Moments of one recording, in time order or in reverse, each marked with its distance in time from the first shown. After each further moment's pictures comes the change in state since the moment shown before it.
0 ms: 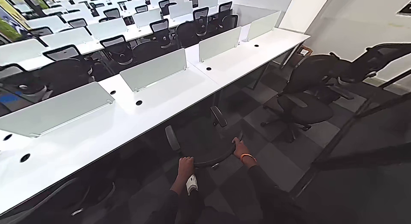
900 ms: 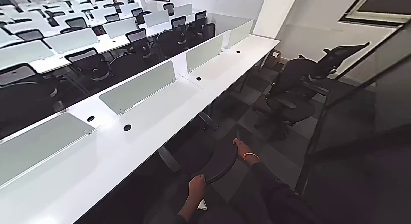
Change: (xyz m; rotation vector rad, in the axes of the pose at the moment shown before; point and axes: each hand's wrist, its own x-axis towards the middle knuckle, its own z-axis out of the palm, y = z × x) left_hand 0.087 -0.051 -0.042 -0.108 -0.174 0.122; right_hand 0.105 -0.085 -0.033 -0.075 -0.014 0.026
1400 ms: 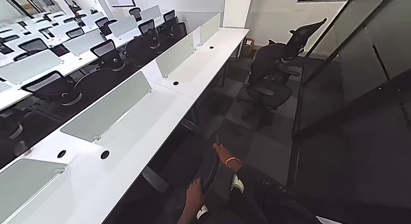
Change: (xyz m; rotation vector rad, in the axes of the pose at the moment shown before) left_hand 0.048 0.078 -0.030 0.001 -0.178 0.006; right_hand 0.005 0.002 -0.014 0.133 -0.073 -0.062
